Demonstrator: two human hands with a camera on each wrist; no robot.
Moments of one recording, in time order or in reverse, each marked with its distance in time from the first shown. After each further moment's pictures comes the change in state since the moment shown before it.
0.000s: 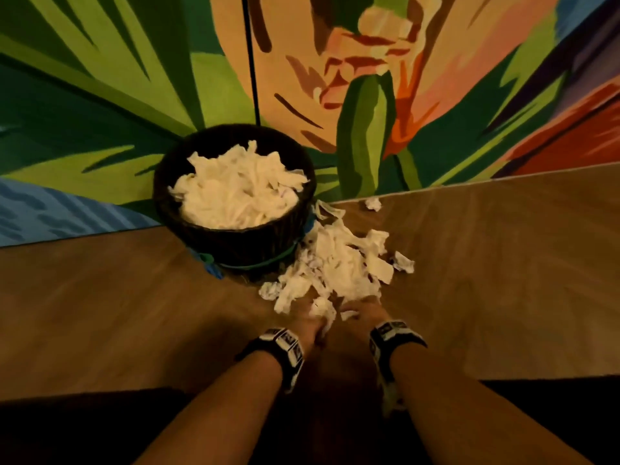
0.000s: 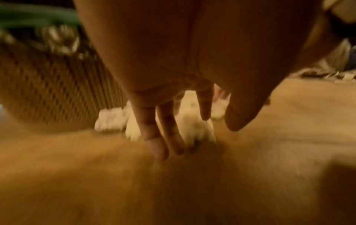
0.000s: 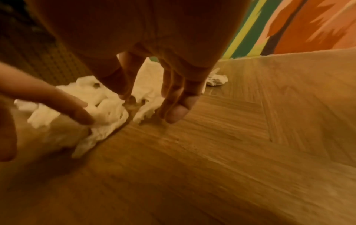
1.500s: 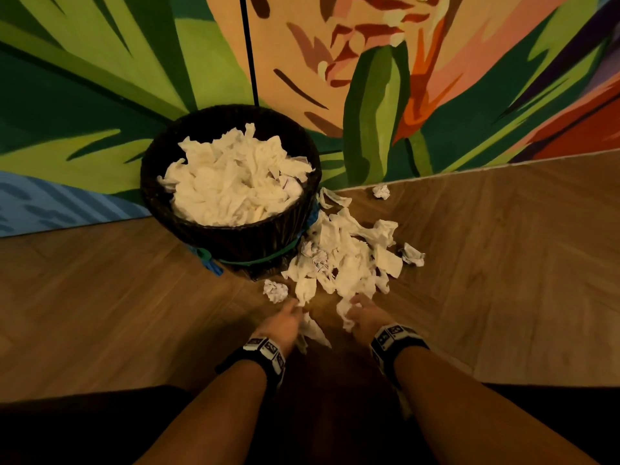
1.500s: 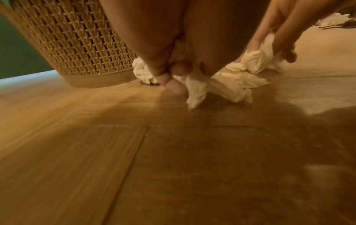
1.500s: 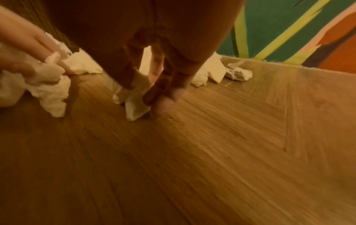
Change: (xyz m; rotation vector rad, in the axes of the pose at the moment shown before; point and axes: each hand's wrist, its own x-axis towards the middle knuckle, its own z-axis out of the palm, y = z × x) left_hand 0.008 -0.060 0.023 -0.021 -0.008 -0.119; right_hand 0.008 0.001 0.010 -0.276 -0.119 -0.110
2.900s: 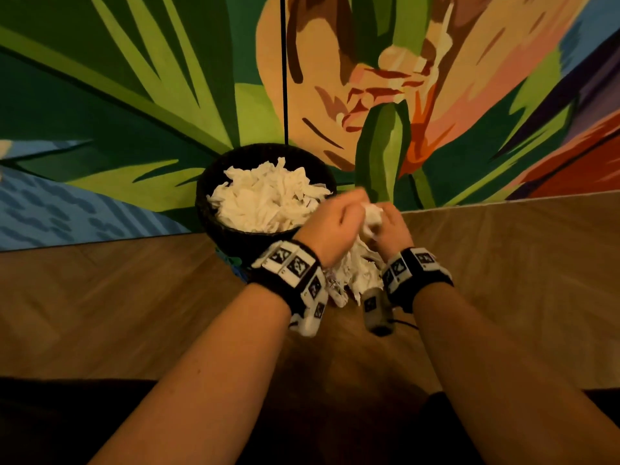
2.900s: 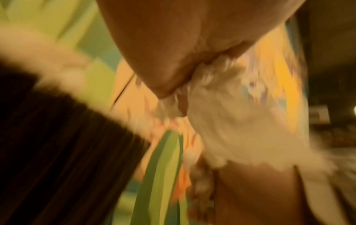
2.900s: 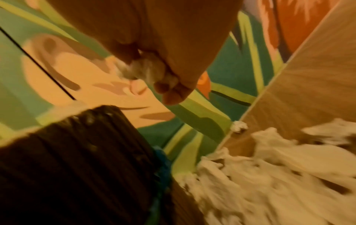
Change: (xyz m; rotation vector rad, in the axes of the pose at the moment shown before) left_hand -0.101 0.129 -0.216 -0.595 0.586 0.537; right_hand -0.049 -0.077 -0.161 0.956 0.764 -0.220
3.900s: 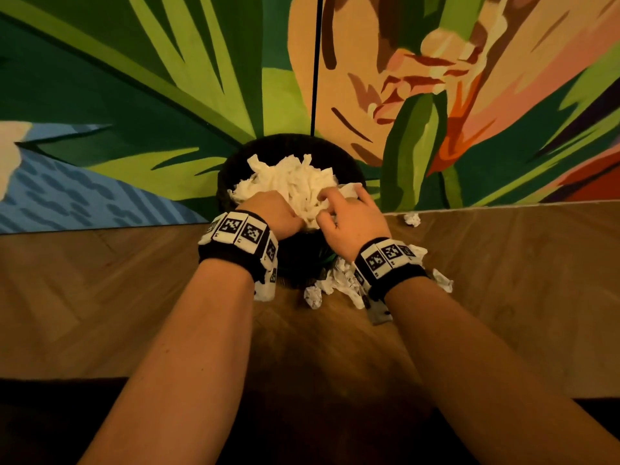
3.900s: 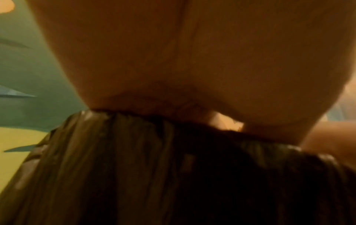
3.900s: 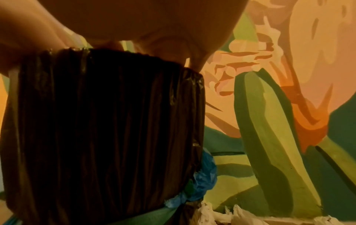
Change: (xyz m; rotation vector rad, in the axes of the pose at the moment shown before) left_hand 0.007 -0.077 -0.101 0.725 -0.109 -0.643; right_hand -0.014 -0.051 0.078 -0.813 -0.189 -0.614
